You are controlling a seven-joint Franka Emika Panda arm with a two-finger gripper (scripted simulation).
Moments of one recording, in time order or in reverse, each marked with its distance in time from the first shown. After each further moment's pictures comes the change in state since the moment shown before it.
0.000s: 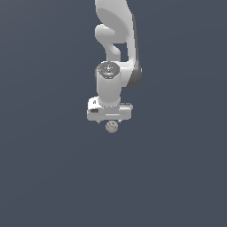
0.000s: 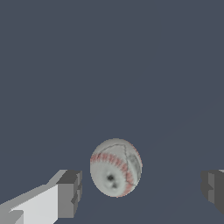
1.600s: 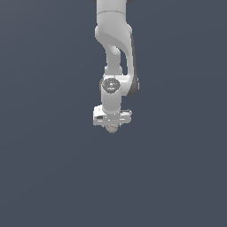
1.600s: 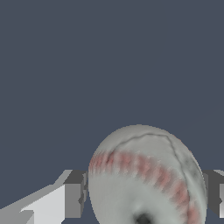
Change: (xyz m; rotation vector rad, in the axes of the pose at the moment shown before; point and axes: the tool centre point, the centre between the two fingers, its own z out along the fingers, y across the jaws) arm -0.029 -0.015 0.080 0.021 -0.004 -0.038
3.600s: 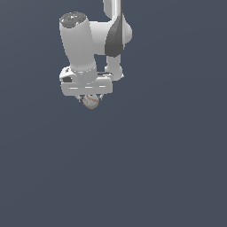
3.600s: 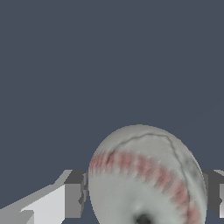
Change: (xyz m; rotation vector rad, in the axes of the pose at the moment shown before) arm -0.028 0.092 -0.193 0.002 0.001 0.000
